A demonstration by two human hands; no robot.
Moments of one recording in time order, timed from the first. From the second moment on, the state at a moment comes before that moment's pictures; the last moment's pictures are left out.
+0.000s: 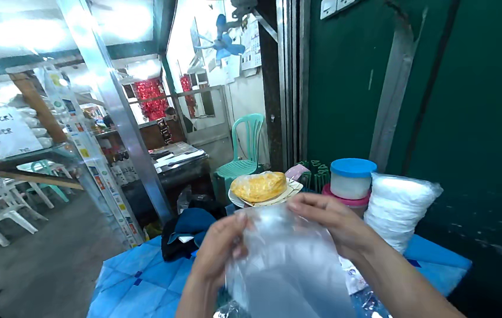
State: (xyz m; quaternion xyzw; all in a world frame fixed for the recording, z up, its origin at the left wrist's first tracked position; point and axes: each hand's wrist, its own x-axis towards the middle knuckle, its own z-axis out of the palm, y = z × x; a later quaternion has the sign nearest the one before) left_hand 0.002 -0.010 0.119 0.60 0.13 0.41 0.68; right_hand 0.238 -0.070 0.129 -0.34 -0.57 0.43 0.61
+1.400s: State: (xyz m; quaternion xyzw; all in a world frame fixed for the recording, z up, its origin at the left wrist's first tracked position) left_hand 0.026 -0.007 0.004 0.56 0.35 0.51 0.55; right_hand 0.161 -0.066 0.005 -0.48 -0.34 0.34 0.73
